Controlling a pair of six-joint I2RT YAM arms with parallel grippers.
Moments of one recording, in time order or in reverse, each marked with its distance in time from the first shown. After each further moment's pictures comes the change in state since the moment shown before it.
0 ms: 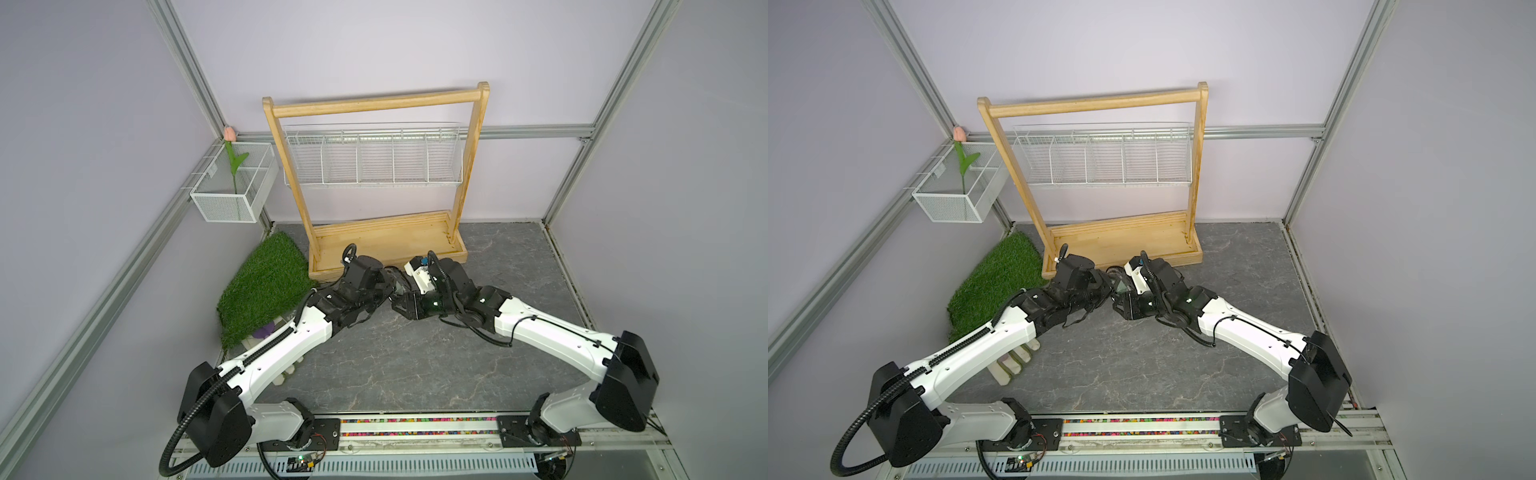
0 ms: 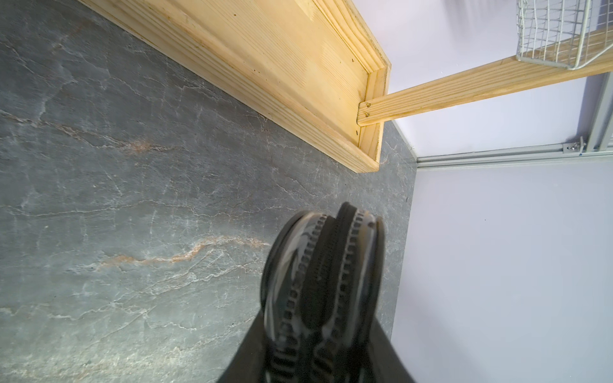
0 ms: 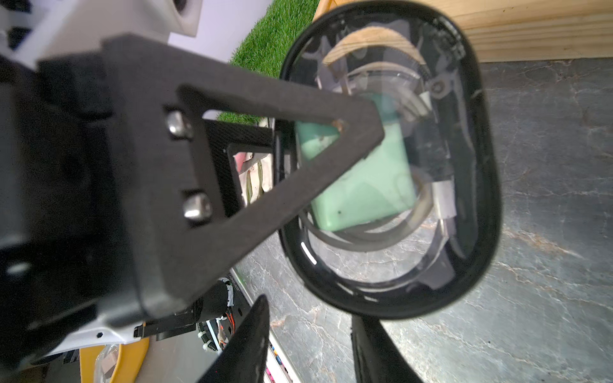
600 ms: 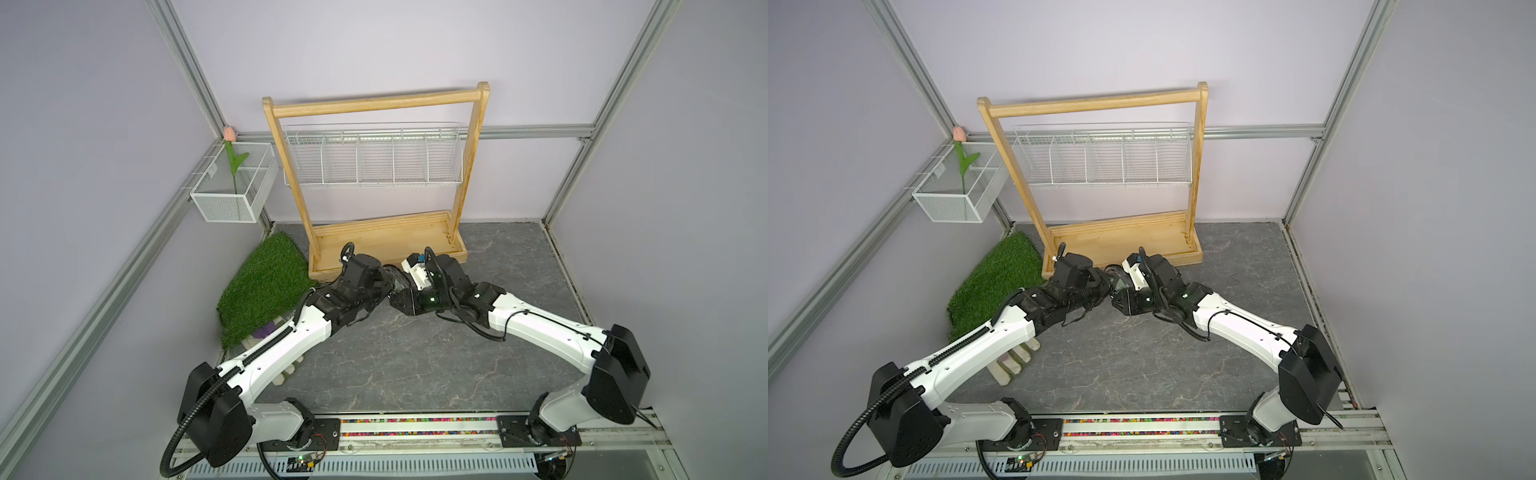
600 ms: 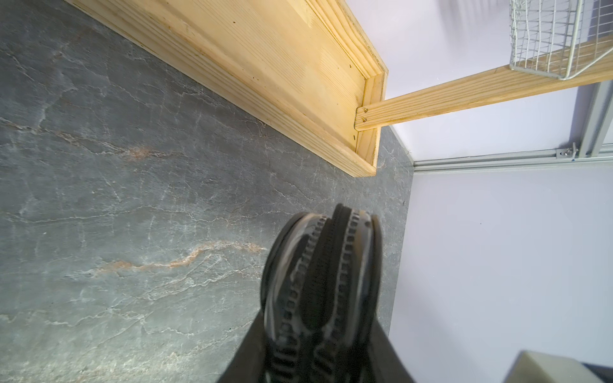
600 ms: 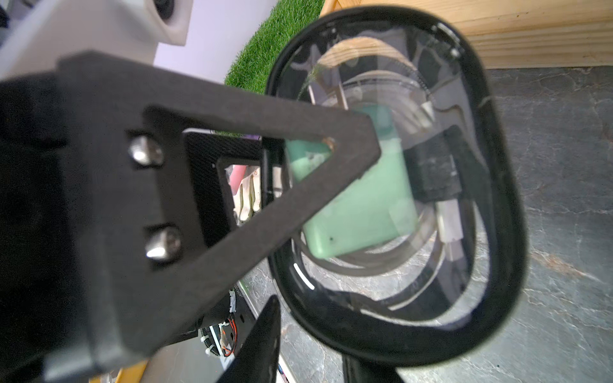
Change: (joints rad) left arm 0.013 0.000 0.000 0.013 0.010 0.000; right arm -0.015 0.053 0.028 0.026 -0.037 -0.006
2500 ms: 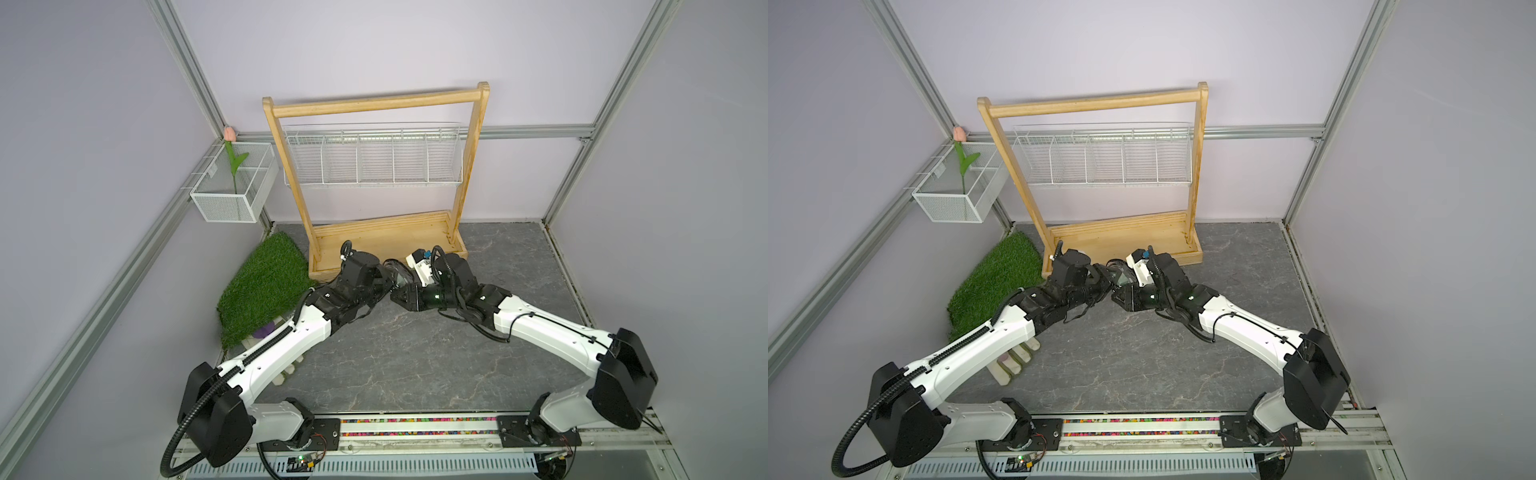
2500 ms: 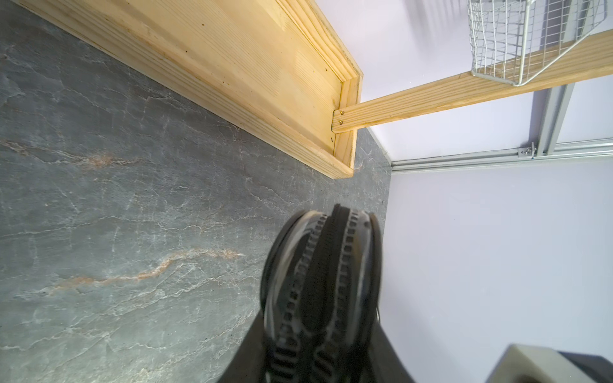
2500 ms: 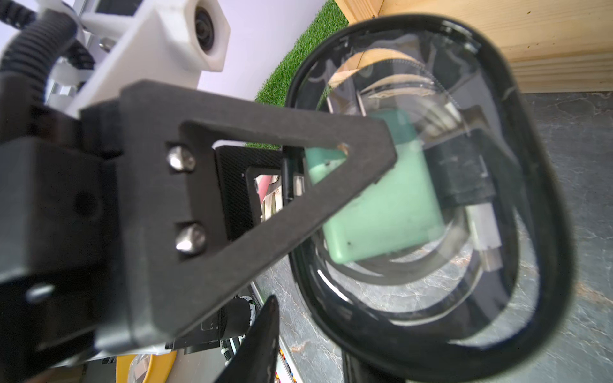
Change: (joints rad) left arm 0.008 0.000 -0.001 0.069 0.029 0.001; right arm -0.031 -0.034 -0.058 0.132 -0.048 0.056
